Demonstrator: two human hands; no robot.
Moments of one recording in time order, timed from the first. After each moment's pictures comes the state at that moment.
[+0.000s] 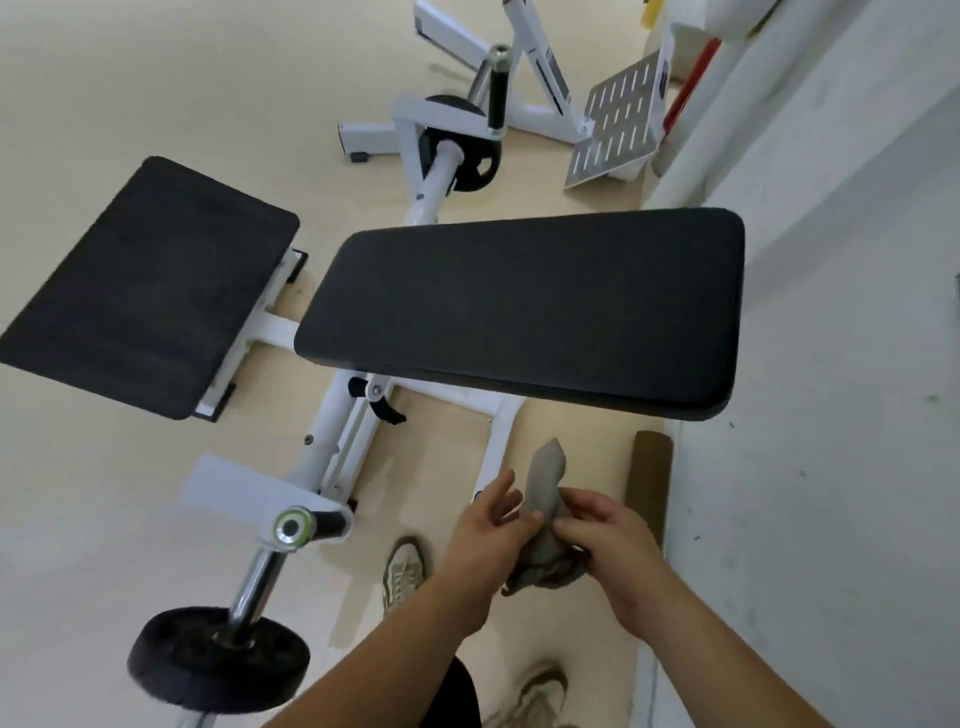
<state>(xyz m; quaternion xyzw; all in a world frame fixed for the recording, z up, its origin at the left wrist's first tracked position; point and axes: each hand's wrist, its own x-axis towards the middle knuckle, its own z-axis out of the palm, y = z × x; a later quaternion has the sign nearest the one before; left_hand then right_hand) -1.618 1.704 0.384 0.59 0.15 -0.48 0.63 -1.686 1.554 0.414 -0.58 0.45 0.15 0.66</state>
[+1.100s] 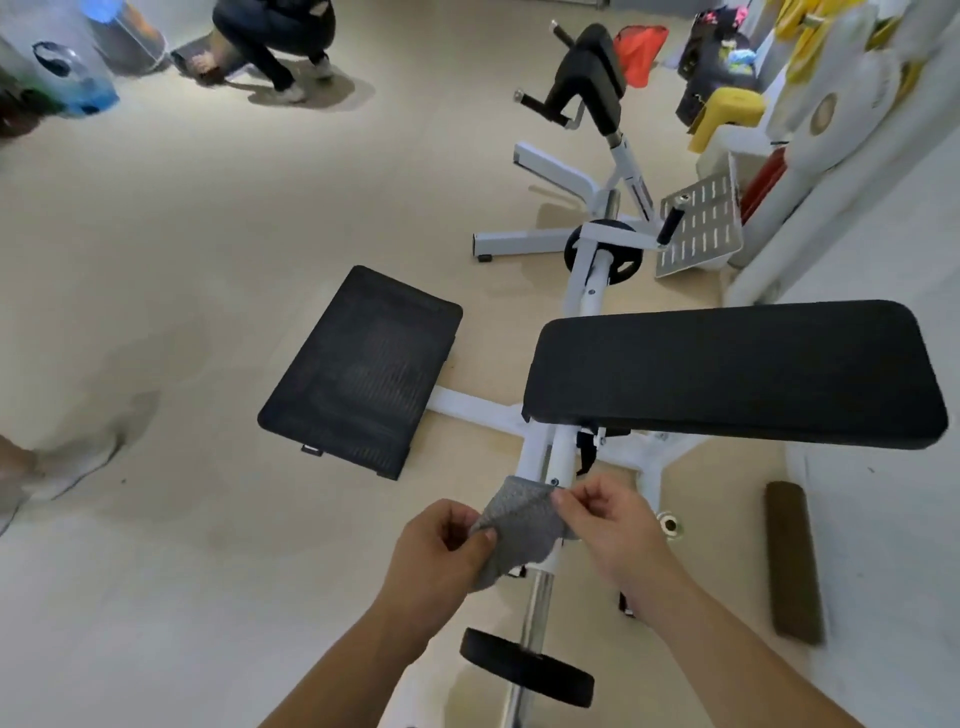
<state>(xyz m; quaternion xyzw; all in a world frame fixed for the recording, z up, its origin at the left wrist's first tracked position) -1.455 2.217 0.570 0.79 0.01 -0.31 0.52 -1.517 2.018 0.571 -0.73 0.36 0.02 0.58</state>
